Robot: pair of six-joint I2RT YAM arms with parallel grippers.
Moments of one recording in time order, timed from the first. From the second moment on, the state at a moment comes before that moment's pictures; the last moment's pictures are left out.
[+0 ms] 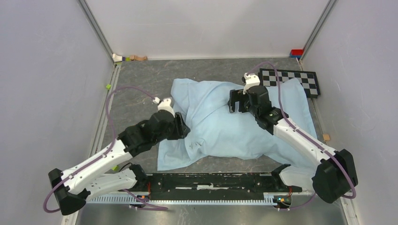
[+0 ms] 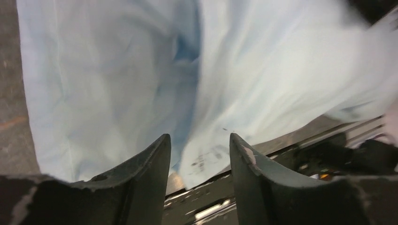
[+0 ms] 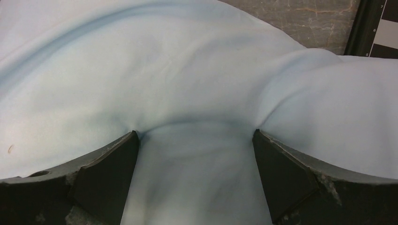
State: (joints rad) left arm -0.90 0.89 0.80 -0.65 -0.25 -0.80; right arm 0.50 1.21 0.84 -0.13 0.15 0.22
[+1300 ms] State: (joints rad) left arm -0.43 1.64 1.29 -0.30 0.05 -0.68; right arm 0.64 1.03 0.95 -0.30 0.16 0.21
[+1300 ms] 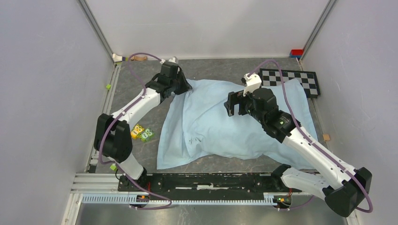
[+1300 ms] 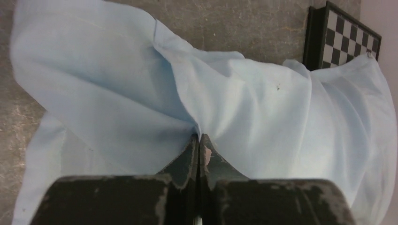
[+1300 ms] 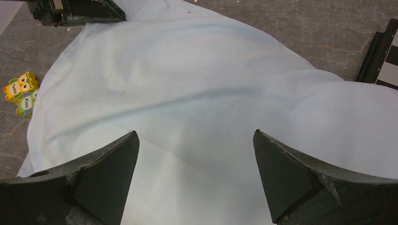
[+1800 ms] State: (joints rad) left arm -0.29 1.72 1.45 -0.32 0.02 -0.63; right arm 0.65 1.00 0.95 -0.32 0.18 0.21
